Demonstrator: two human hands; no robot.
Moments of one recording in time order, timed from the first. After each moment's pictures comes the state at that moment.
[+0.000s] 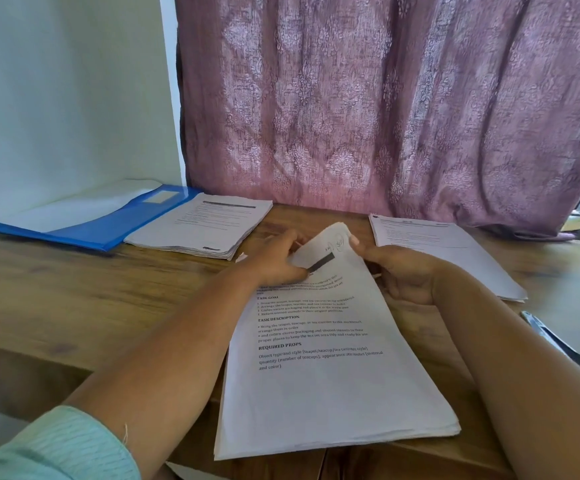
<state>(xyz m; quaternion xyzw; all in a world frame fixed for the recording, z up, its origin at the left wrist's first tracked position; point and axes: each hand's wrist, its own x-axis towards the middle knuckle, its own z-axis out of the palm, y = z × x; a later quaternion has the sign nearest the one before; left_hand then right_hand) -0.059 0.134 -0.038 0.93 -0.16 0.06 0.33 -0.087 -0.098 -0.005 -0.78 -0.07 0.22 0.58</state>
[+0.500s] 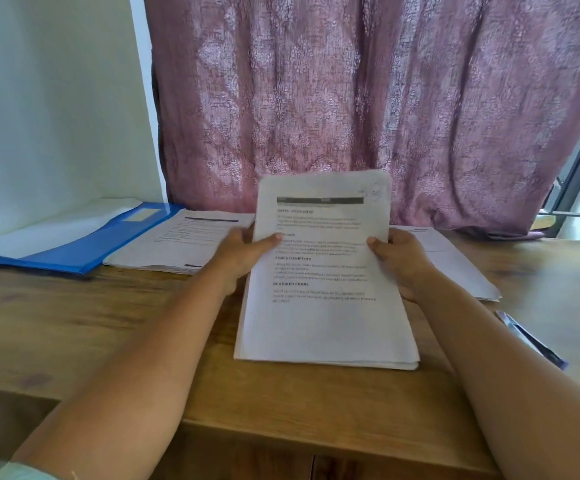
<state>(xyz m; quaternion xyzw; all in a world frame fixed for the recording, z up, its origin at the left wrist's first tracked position) -0.074 0.141 -0.008 0.78 0.02 0.05 0.62 -0.059 -0.120 -0.011 -0.77 0.02 -0.10 0.63</state>
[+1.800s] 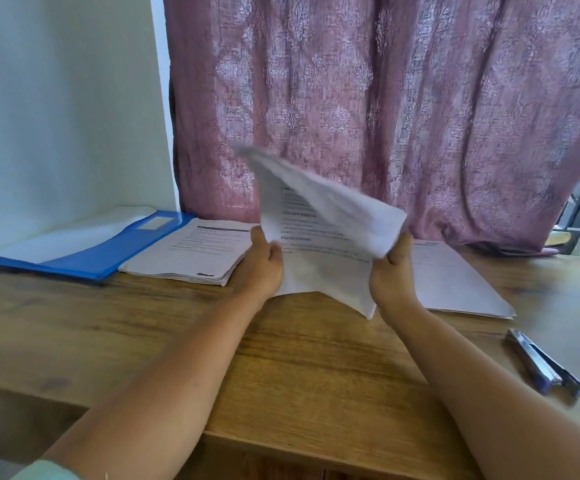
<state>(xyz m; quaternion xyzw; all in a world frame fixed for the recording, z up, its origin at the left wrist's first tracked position) -0.075 0.121 -0.021 0.83 -0.04 0.22 0.51 -0.087 -0.072 -0.012 -0.76 -0.04 -0.29 0.58</state>
